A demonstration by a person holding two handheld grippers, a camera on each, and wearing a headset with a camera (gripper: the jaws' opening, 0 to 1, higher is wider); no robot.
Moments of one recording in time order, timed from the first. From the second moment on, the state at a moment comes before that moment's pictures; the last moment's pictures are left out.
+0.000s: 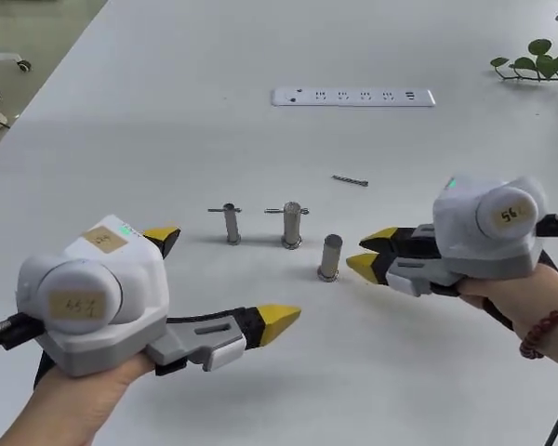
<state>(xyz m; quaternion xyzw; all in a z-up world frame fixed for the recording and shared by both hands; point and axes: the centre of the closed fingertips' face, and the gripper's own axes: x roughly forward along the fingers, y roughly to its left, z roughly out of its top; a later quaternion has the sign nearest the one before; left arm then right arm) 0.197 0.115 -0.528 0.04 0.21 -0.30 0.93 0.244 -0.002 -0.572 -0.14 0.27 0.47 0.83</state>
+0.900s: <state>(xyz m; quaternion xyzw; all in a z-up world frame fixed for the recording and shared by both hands) 0.202 0.116 -0.535 0.05 0.22 -0.30 0.93 0.339 -0.015 -0.577 -0.17 0.32 0.43 0.83</state>
